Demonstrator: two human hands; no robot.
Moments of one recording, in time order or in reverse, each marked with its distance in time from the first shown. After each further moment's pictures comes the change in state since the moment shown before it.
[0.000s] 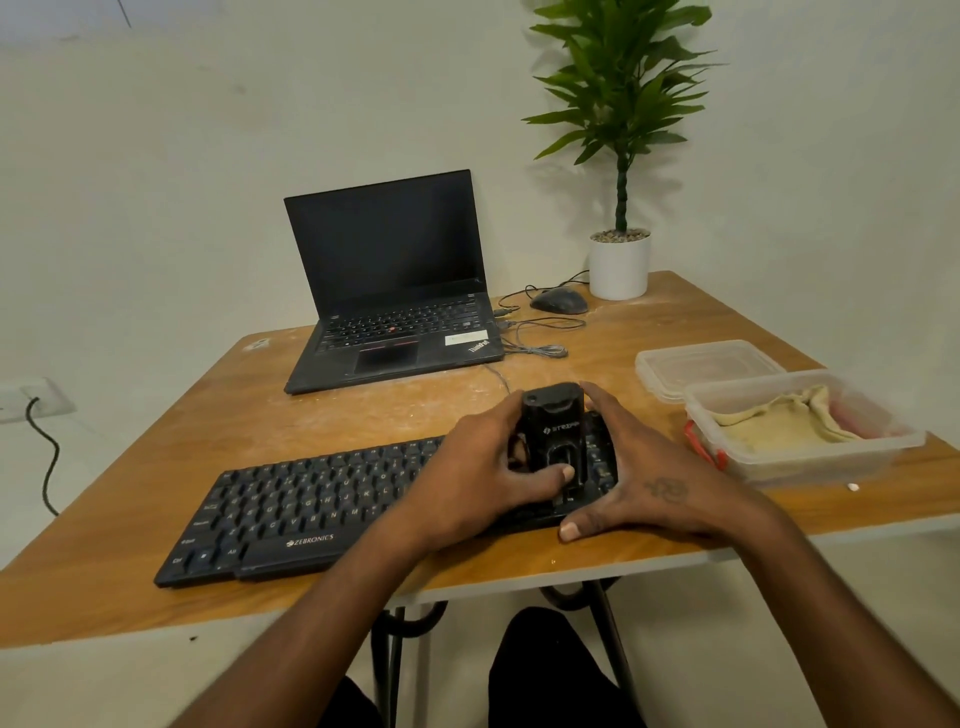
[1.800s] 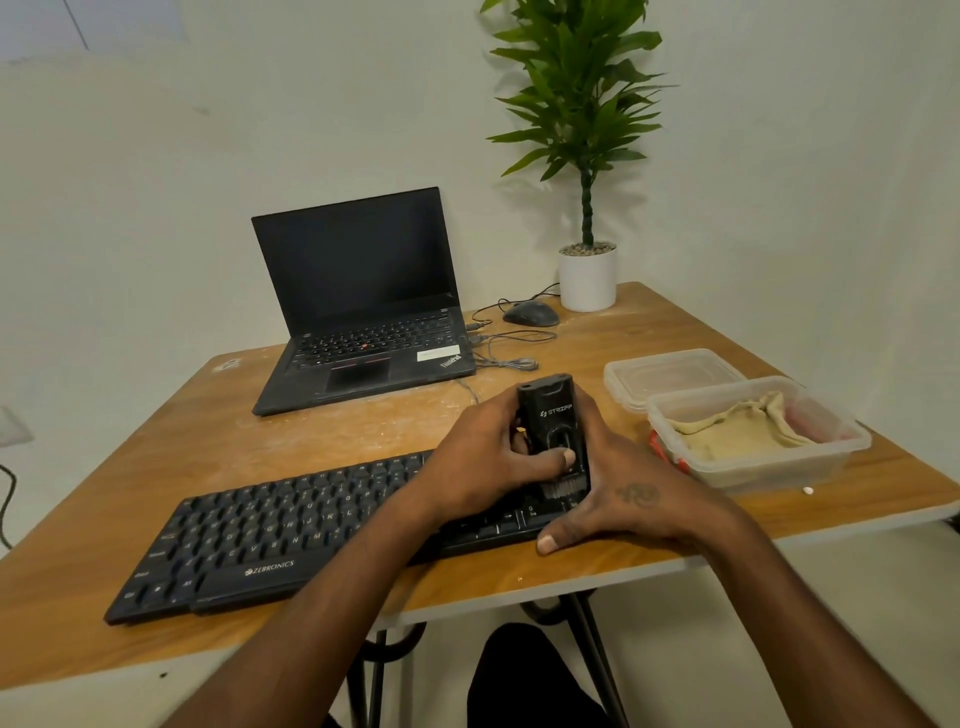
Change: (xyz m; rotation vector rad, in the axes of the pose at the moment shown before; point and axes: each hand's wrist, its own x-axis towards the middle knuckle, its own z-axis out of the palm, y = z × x) left_hand 0.047 -0.001 0.021 -0.072 -0.023 -0.014; right_hand -0.004 0.003 -0.008 0.103 0.022 -0.036
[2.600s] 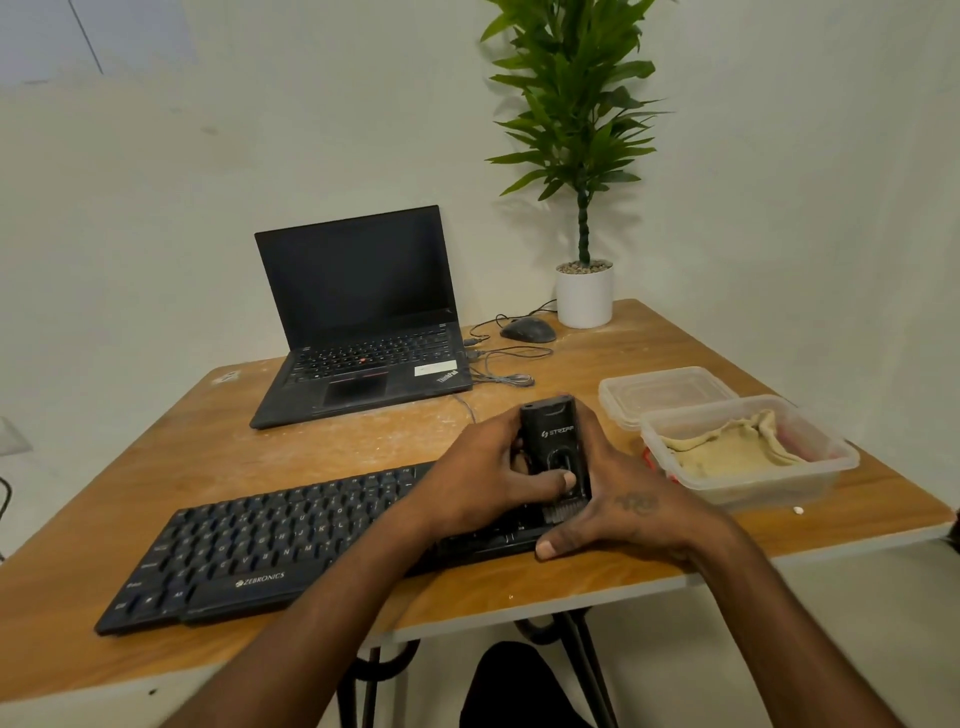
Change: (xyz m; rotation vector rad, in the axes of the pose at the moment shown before) left_hand 0.000 0.007 0.001 -0.012 -0.050 -0.019; right_hand -0.001 0.004 -0.007 0.125 -0.017 0.026
